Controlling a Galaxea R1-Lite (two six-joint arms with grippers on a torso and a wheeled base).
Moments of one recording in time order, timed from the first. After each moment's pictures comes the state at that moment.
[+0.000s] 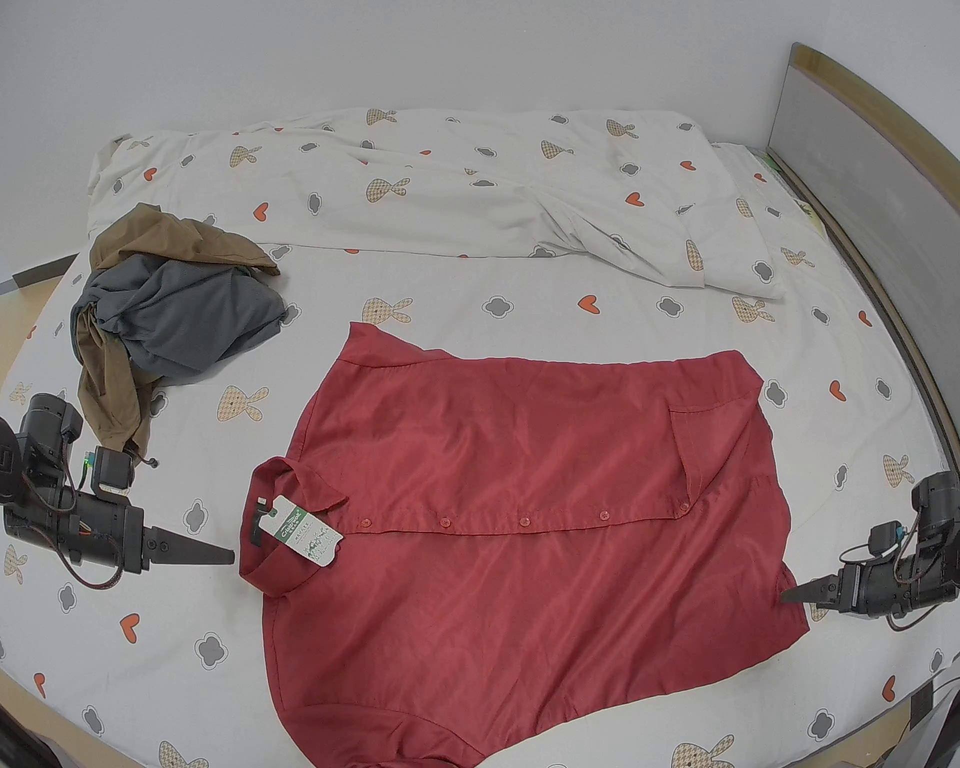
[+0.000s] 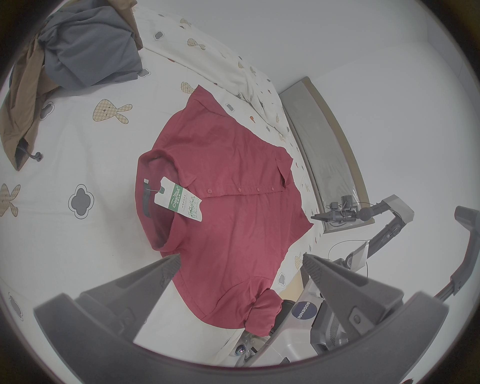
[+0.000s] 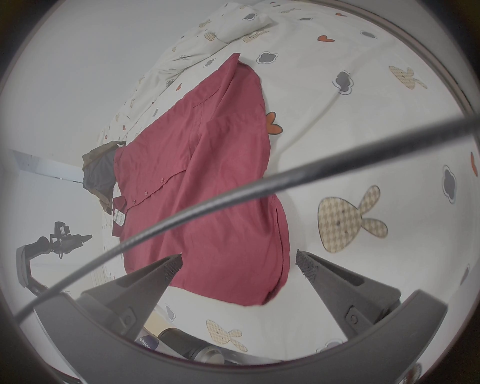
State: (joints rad) left arm 0.24 1.66 -0.87 0.38 -0.95 0.35; right arm -0.29 1.66 -0.36 -0.25 0.58 0.04
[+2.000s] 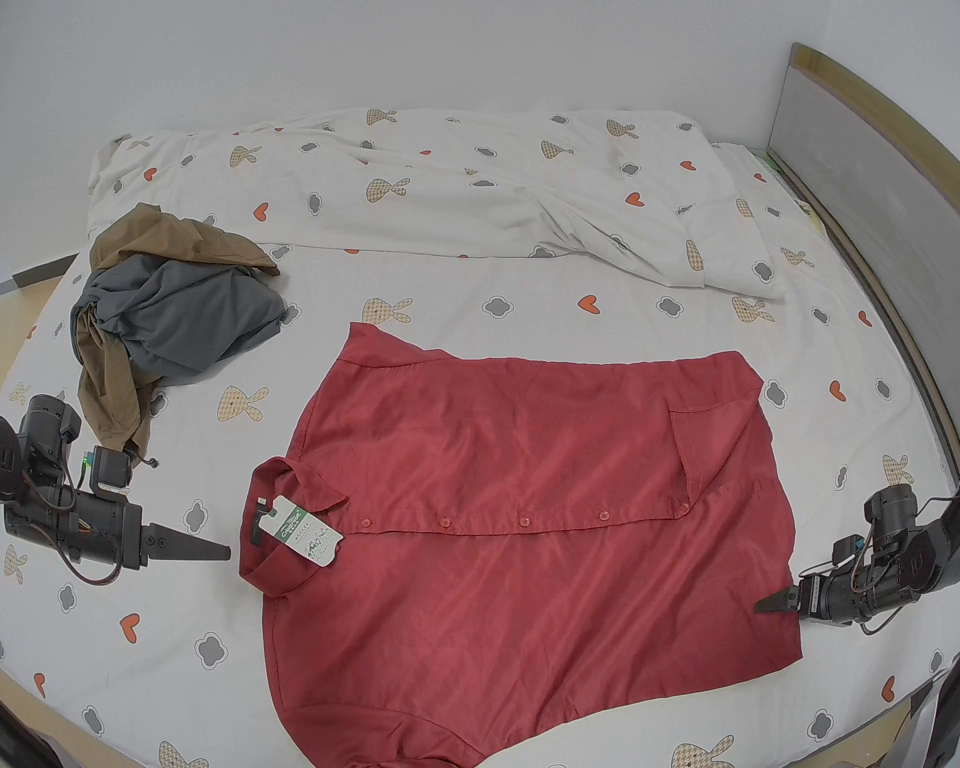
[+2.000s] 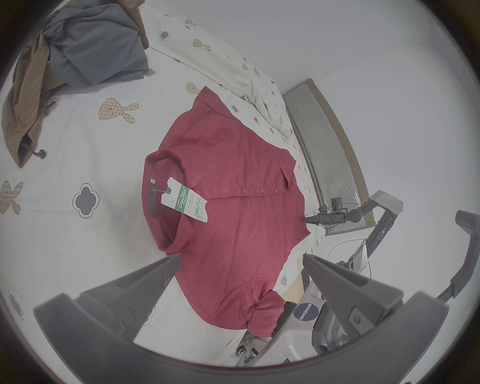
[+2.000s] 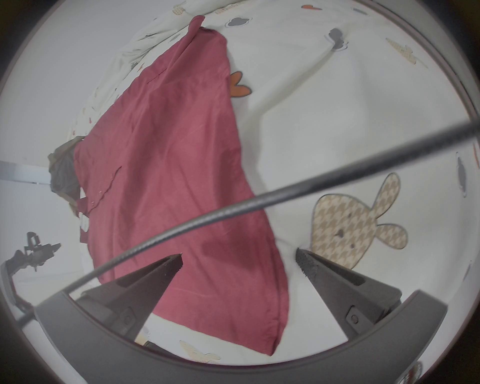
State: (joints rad) left arm 0.26 1.68 -0.88 0.38 -0.95 0.36; right arm -0.19 1.94 -0.40 -0.43 0.39 0.14
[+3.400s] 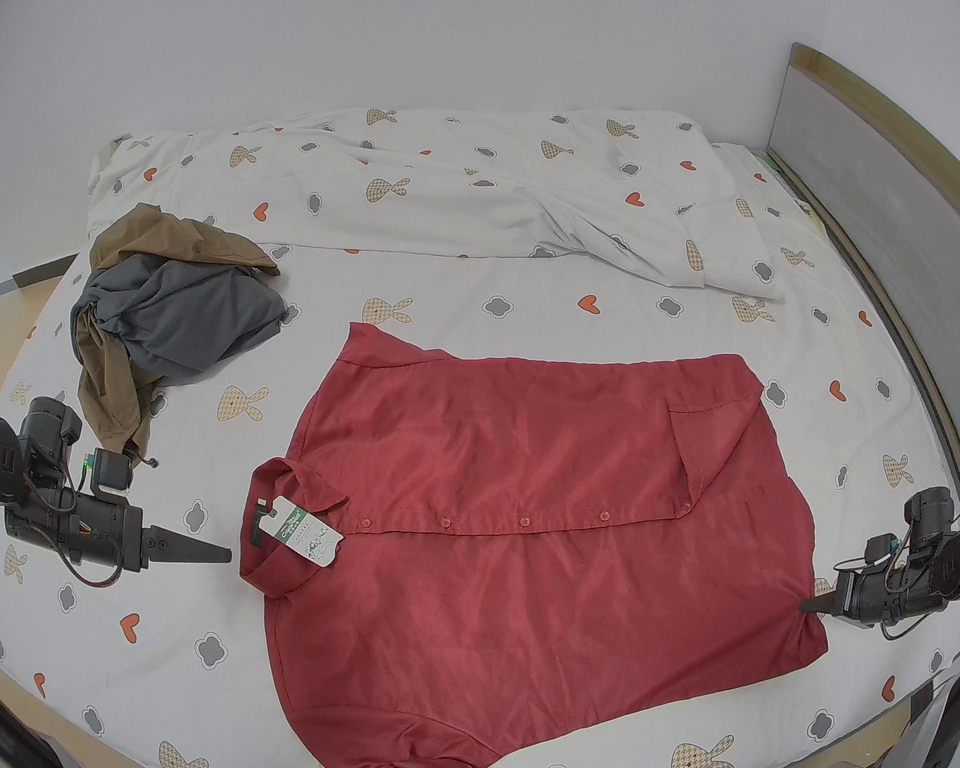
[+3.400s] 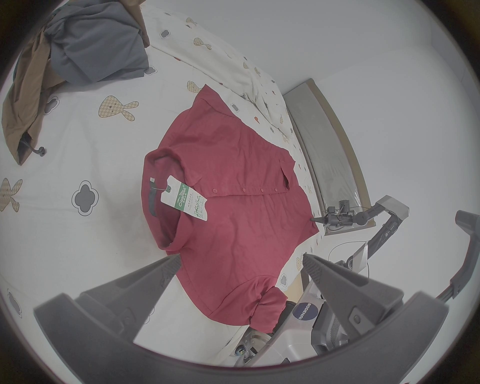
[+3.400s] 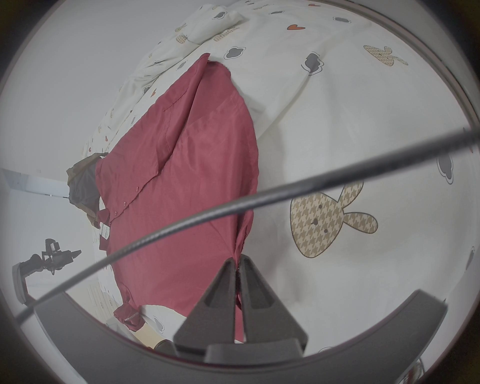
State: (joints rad) left arm 0.26 1.68 -0.87 0.38 -0.95 0.36; right arm -0.33 1.80 -0.32 -0.42 0.54 0.10
